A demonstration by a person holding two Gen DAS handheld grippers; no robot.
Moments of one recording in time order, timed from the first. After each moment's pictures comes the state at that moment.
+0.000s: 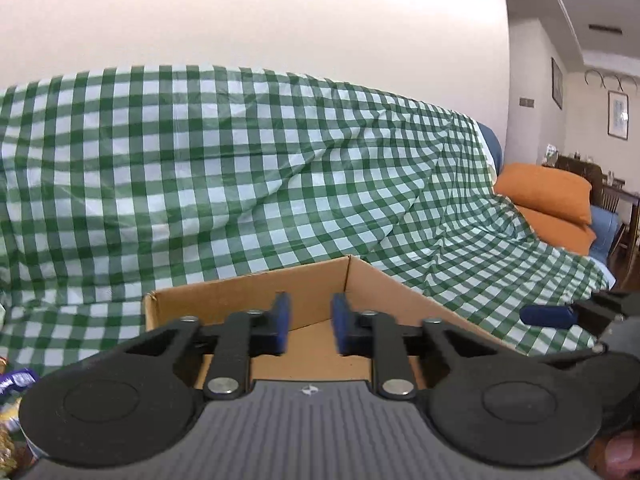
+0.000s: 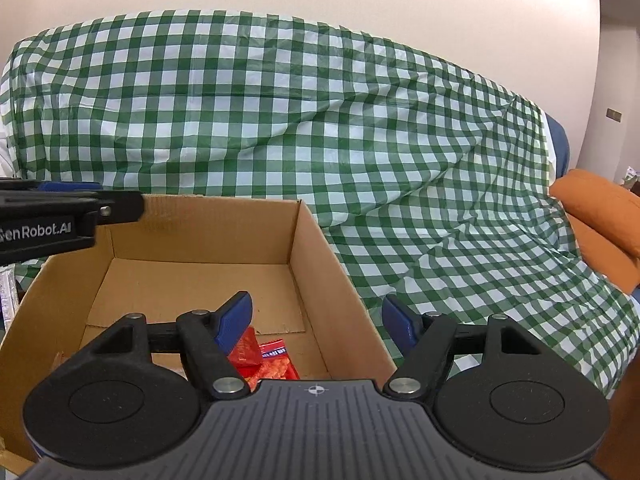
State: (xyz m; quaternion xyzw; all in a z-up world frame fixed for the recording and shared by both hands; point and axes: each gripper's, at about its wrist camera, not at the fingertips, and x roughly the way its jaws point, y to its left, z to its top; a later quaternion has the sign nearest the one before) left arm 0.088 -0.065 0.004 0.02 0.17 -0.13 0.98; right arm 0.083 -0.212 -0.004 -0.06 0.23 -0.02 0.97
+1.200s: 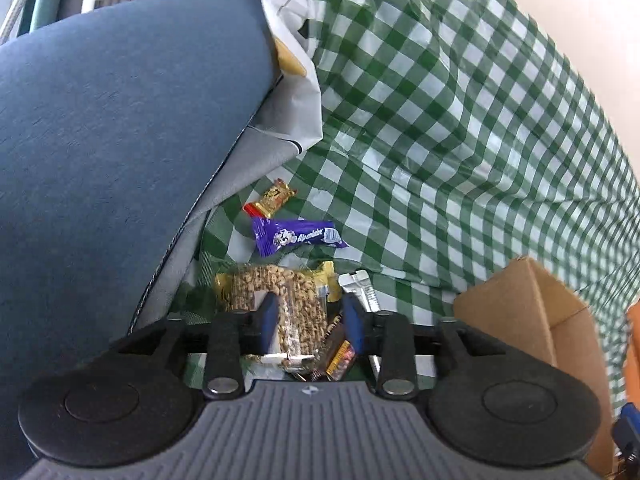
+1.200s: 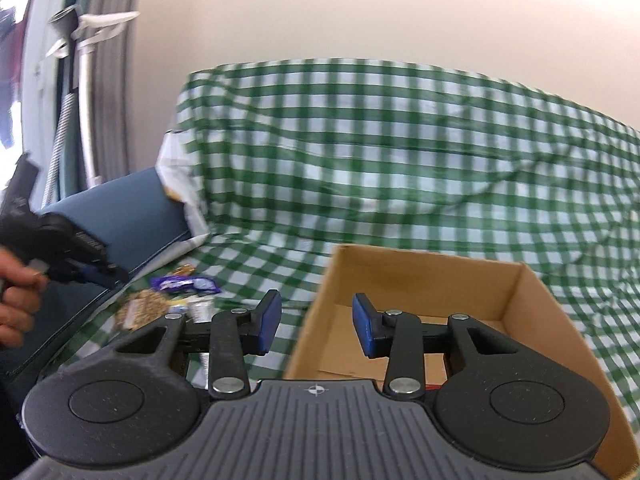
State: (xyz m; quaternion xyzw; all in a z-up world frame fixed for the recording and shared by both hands) left arm 0.077 0.270 -0.032 -0.25 0.35 0.12 0.89; right arm 0.045 -0.082 0.018 -0.05 0.18 0.23 0.96
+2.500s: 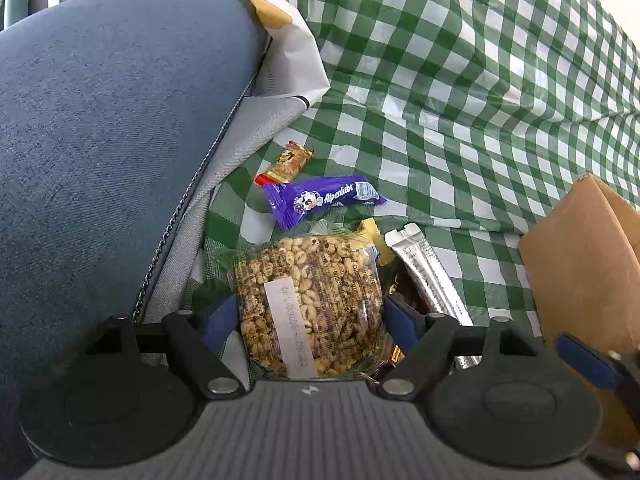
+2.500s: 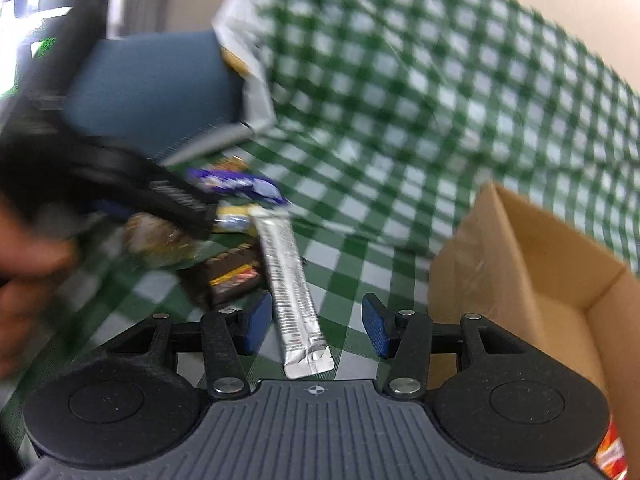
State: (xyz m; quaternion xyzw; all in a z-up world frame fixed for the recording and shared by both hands) left arm 0.105 0.251 -0.089 -0.14 0.40 0.14 0.89; right arm 0.101 0.082 -0.063 -0.17 0.29 0.21 0.92
